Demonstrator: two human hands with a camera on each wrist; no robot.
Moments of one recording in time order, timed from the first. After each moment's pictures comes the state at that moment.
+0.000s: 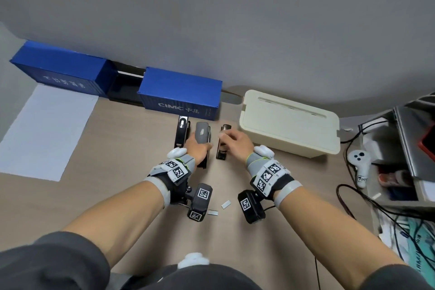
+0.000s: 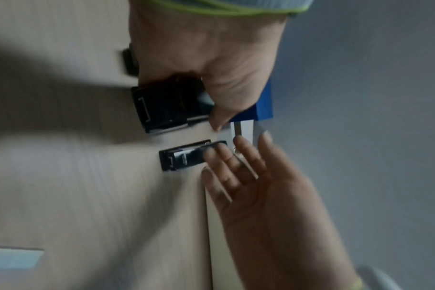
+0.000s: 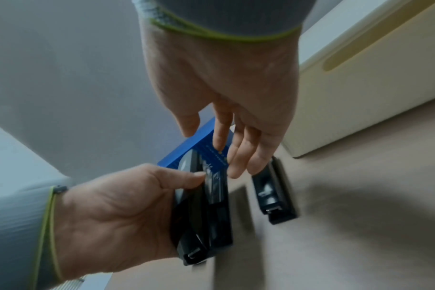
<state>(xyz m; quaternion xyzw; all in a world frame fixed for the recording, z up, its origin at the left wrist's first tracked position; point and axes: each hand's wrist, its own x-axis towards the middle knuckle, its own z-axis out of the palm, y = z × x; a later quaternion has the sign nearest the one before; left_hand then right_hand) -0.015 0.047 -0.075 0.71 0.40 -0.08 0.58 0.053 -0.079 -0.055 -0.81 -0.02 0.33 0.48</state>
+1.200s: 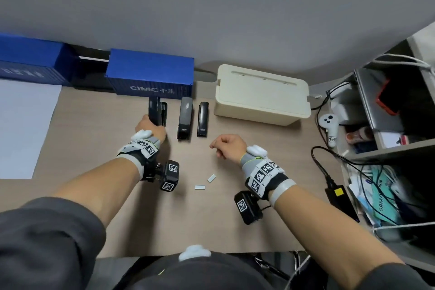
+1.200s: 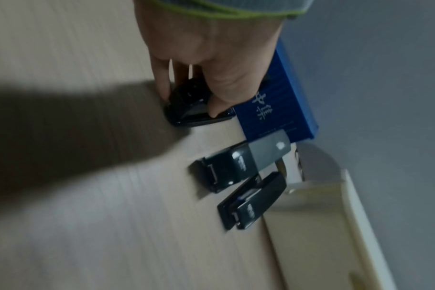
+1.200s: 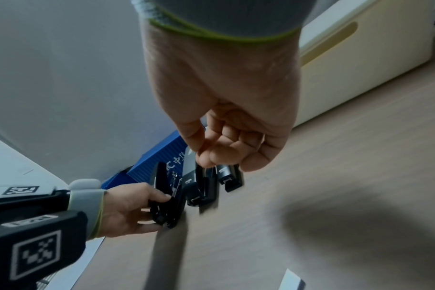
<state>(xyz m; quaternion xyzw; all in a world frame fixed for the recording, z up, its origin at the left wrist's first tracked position) -0.034 0.093 -0.082 0.82 0.43 -0.12 0.36 -0.001 -0.146 -0.065 -0.83 0.02 0.35 0.43</state>
